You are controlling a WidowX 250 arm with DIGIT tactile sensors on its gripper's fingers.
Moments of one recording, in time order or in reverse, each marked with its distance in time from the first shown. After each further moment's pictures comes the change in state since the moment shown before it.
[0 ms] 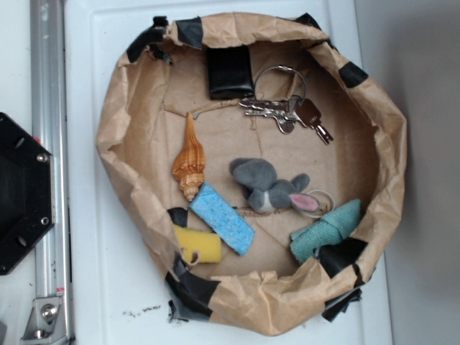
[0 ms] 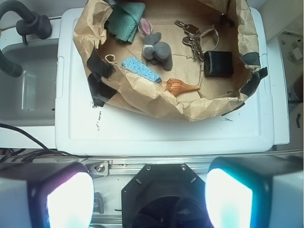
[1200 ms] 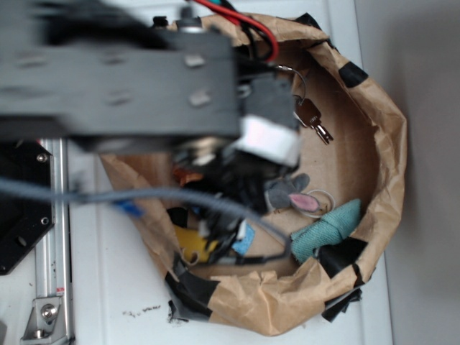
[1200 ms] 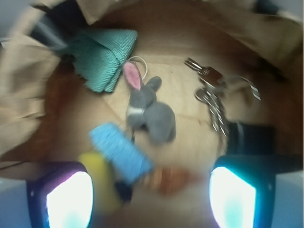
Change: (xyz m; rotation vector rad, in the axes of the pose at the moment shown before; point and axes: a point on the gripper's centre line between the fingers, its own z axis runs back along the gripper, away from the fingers) arm 0.122 0.033 -0.145 -0.005 0.006 -0.095
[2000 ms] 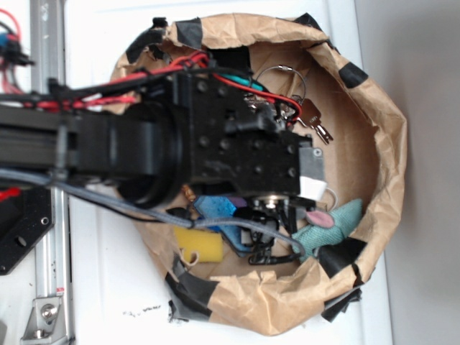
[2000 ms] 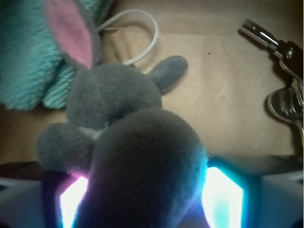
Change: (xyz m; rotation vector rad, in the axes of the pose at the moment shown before) arm 0.017 -0.018 -0.081 0.031 0.031 0.068
